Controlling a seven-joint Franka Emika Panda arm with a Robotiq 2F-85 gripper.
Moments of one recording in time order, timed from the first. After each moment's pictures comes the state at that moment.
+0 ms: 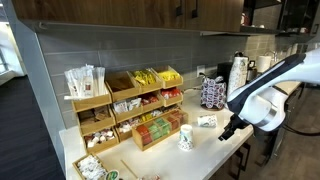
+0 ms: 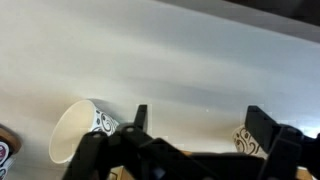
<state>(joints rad) 0.14 -0.19 -0.19 -2.74 1.02 3.05 -1.38</state>
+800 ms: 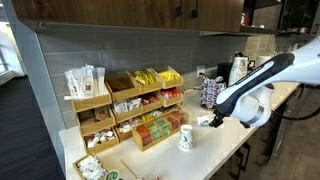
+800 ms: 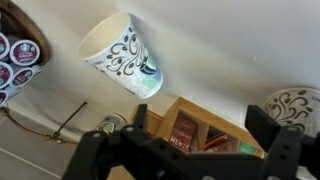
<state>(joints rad) 0.07 -0.12 -0.06 -2.63 0.82 3.25 -1.37</state>
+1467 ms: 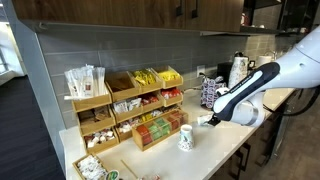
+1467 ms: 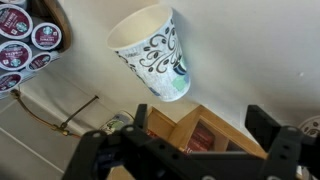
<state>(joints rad) 0.00 -0.01 -0.04 -2.58 0.61 3.33 -1.29</state>
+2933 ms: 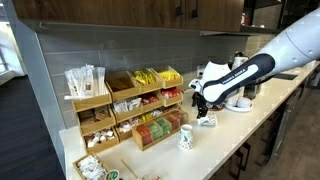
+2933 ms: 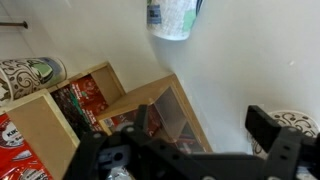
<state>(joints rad) -0.01 0.08 -0.04 -2.19 -0.10 2.70 -1.16</state>
